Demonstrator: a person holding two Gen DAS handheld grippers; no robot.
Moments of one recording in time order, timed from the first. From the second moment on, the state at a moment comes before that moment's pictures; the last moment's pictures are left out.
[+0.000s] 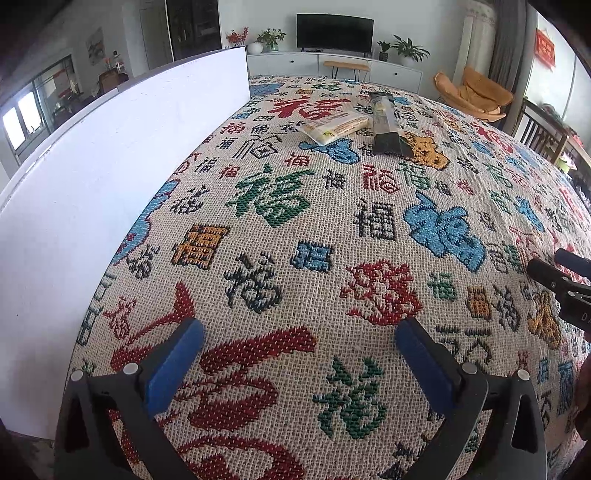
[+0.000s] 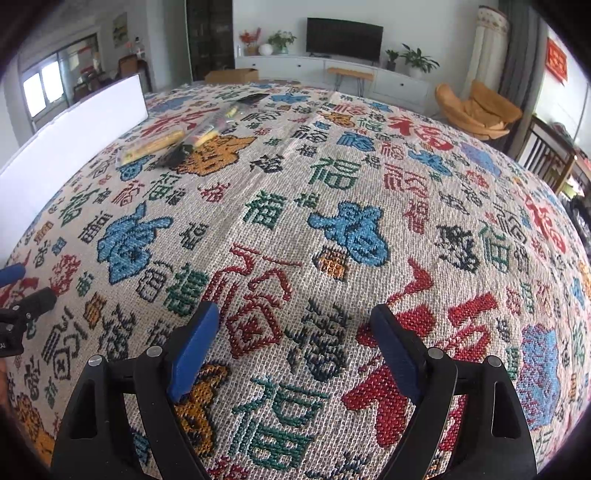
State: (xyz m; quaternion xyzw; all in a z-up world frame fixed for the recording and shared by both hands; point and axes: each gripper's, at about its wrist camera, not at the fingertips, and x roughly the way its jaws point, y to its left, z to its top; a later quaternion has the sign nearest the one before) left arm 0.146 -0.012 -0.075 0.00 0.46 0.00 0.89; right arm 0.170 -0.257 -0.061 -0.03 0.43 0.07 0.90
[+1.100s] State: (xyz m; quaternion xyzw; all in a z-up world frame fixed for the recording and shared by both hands) left arm 0.146 -0.012 -0.075 0.00 0.46 0.00 0.89; right arm 0.172 -0.260 -0.063 -0.02 0.44 0.07 0.90
